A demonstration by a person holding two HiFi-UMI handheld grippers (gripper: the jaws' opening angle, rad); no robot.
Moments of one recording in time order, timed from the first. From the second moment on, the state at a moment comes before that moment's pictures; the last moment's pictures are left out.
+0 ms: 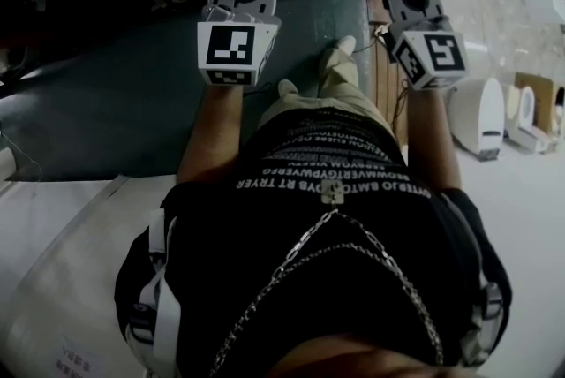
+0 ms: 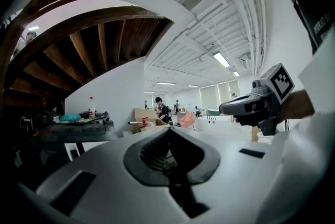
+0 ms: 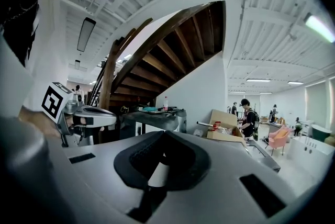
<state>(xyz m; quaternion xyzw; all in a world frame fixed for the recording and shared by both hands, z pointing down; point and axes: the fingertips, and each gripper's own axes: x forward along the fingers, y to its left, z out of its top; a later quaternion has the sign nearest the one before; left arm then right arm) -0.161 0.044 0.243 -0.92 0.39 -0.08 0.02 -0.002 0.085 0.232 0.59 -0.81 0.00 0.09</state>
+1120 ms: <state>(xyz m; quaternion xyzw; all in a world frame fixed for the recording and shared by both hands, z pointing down) -0.079 -0.086 0.259 -0.91 0.41 -0.11 0.00 0.085 -0.048 0.266 0.56 -0.83 0.04 0.07</state>
